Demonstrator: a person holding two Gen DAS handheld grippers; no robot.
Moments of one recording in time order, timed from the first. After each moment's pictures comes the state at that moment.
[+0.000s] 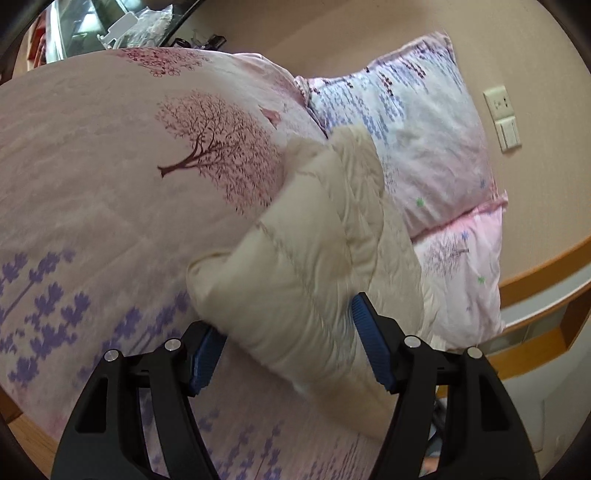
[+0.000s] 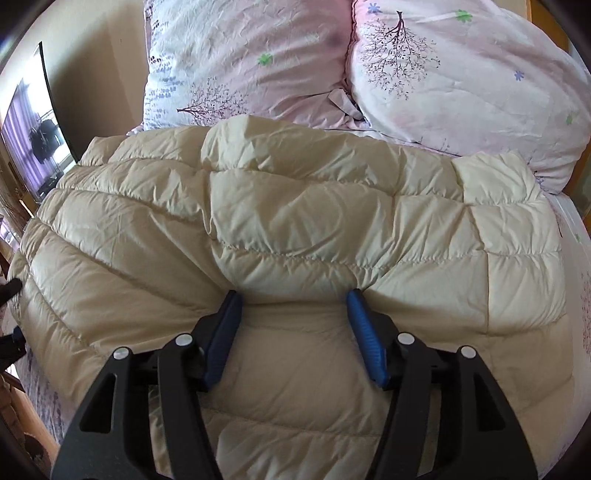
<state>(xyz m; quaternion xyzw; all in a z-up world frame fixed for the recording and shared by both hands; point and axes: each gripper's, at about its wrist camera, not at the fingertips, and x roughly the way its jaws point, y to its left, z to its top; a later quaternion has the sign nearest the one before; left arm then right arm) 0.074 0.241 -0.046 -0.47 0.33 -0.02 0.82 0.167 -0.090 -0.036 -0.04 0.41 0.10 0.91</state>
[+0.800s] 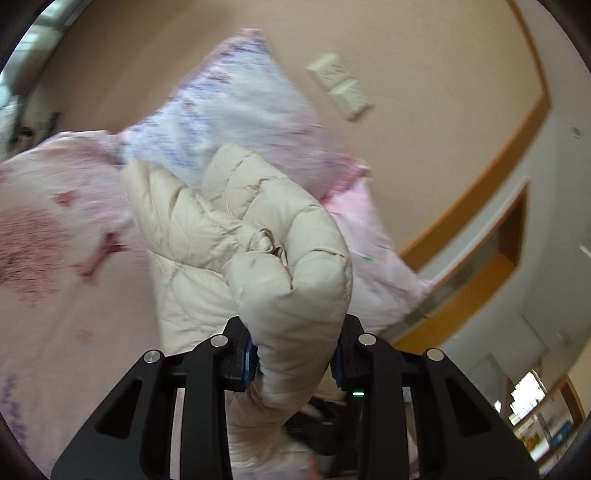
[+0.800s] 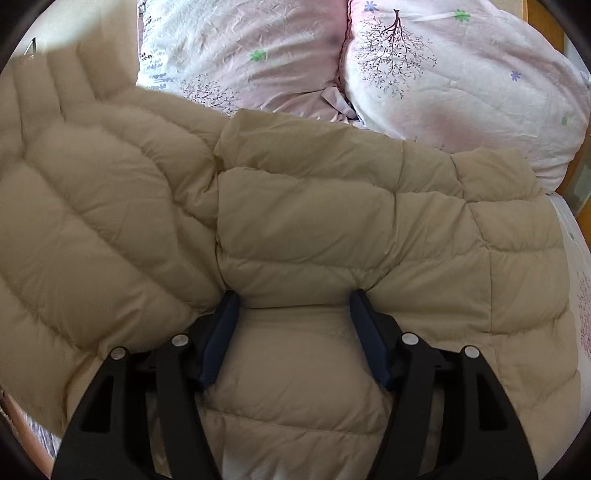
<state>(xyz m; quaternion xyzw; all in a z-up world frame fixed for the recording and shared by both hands) 0.110 0.137 0.075 -0.36 0.20 -0.22 0.88 0.175 -0.087 -0.045 -0.05 0.40 0.08 0.91</state>
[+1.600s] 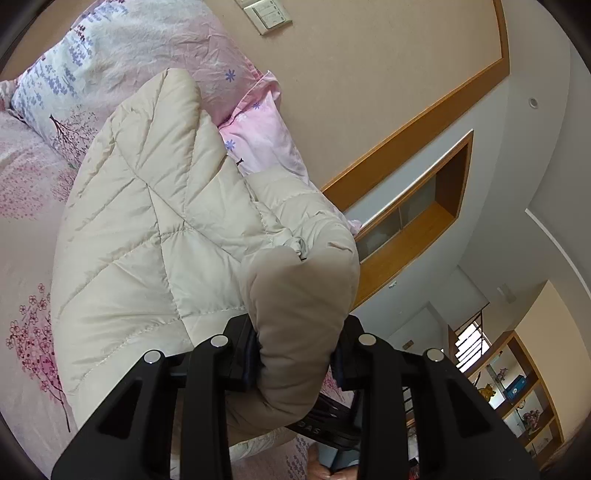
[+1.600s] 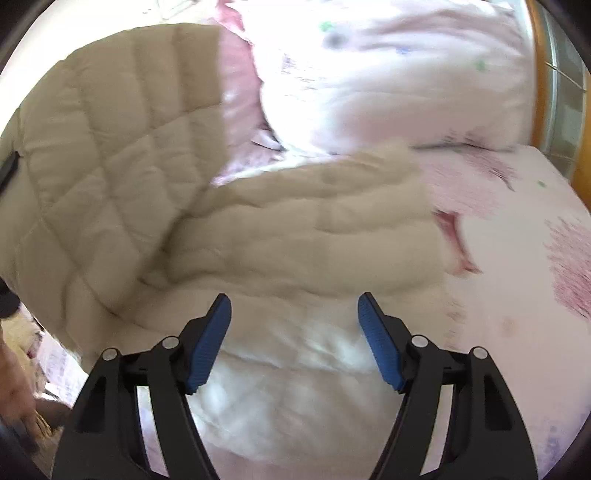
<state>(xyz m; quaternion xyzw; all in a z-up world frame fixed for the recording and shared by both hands) 0.151 0.021 0.070 -0.35 0.23 -0.38 0.82 0.126 -0.240 -0.007 0.06 0.37 0.09 0.92</state>
